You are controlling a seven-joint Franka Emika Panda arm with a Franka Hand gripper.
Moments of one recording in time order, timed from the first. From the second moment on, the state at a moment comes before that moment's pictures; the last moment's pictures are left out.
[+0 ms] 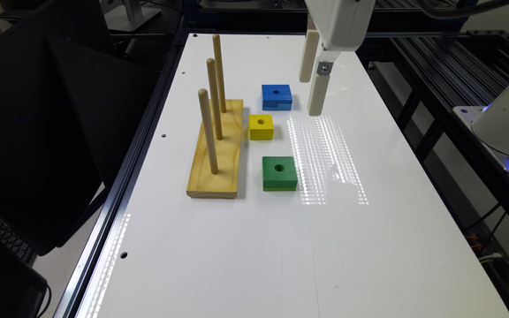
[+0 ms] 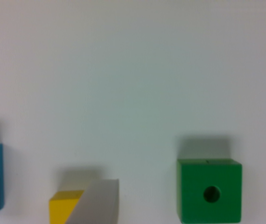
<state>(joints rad) -0.09 -0.06 0.30 -2.43 0.05 2.41 0.95</state>
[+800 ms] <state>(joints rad) -0.10 -0.01 0.37 -2.36 0.05 2.41 1.02</state>
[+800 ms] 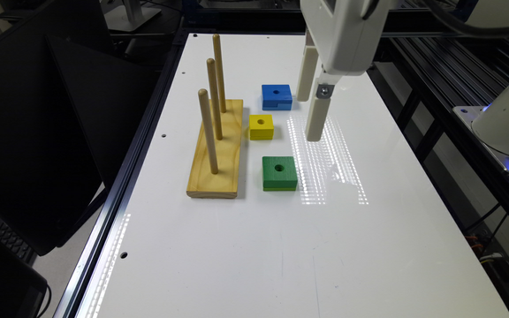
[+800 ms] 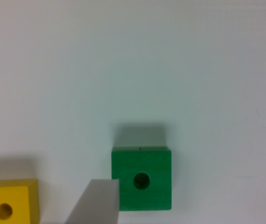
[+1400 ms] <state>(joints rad) -0.12 0.06 0.37 -2.31 0.03 2.41 1.02</state>
